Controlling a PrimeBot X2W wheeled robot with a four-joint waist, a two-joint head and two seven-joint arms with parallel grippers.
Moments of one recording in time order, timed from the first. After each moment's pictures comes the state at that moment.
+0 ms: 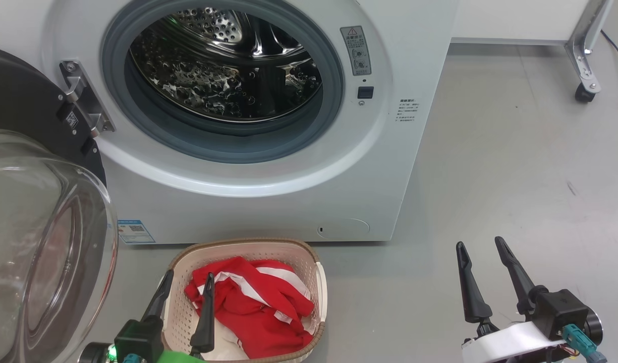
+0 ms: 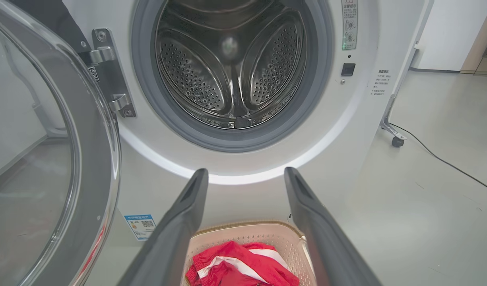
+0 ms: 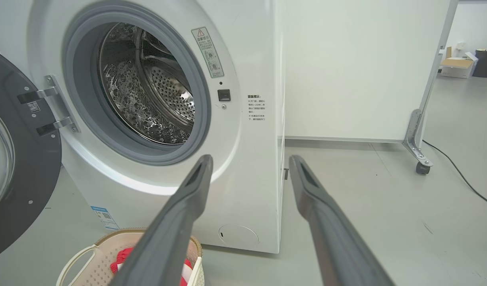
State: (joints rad) left arm 0.07 0.05 -0.25 0.14 -0.29 0.05 -0.25; right arm 0.13 -0.04 0.15 0.03 0.23 0.03 -0.26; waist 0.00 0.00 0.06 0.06
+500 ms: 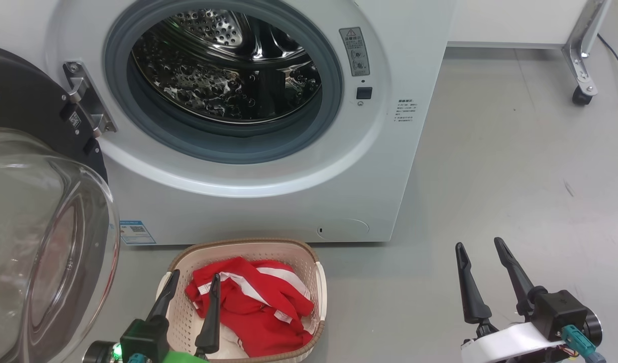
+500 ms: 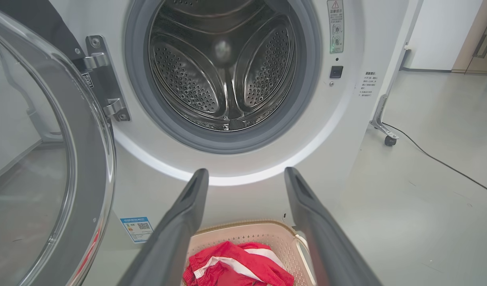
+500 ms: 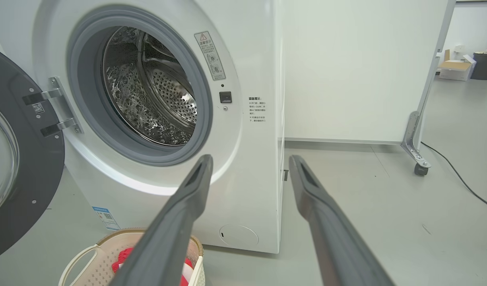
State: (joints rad) left arm 0.08 0.05 -0.26 0.11 -0.28 0.05 -0.23; right arm 0.13 -0.04 0.15 0.03 0.23 0.03 -0.26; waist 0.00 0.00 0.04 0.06
